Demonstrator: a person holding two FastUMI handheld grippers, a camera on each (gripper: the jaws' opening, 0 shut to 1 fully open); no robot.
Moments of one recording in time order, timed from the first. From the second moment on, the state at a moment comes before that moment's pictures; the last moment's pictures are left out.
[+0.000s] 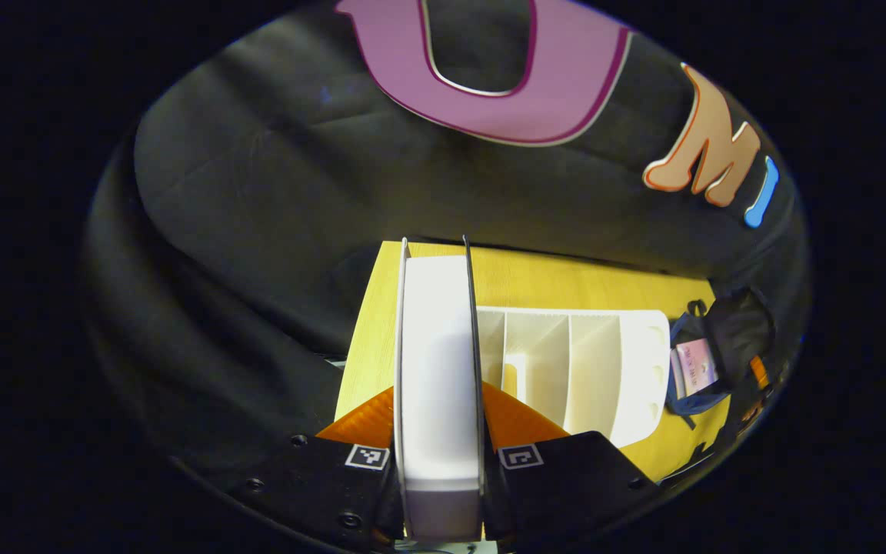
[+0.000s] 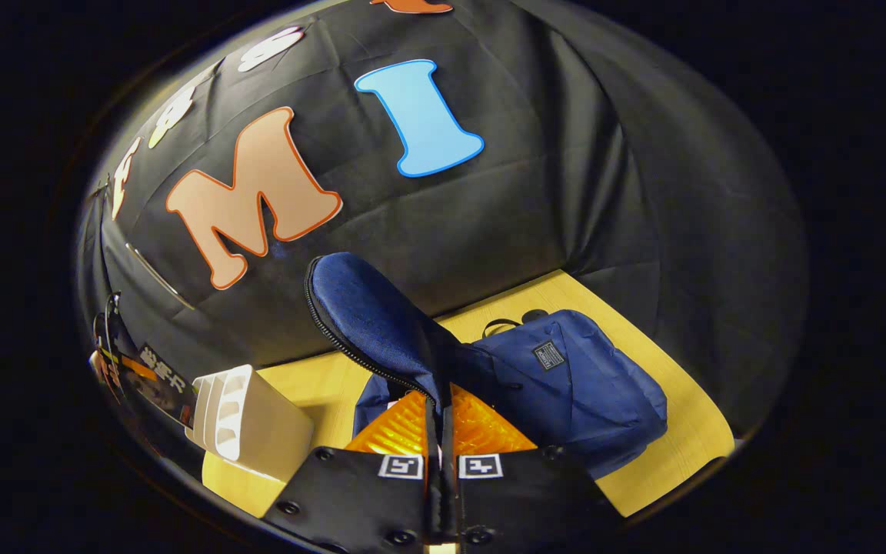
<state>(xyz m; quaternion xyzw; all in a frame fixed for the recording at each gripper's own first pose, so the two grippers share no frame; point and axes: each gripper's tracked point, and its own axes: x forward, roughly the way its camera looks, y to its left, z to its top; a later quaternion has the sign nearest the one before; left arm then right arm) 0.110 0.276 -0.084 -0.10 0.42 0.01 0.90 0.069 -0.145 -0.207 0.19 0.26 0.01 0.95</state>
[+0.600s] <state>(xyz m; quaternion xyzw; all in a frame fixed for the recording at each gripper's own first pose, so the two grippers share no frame) 0.116 0.266 -0.029 -0.34 0.34 -0.04 0.88 0.070 -0.148 -0.206 0.19 0.26 0.01 0.95</state>
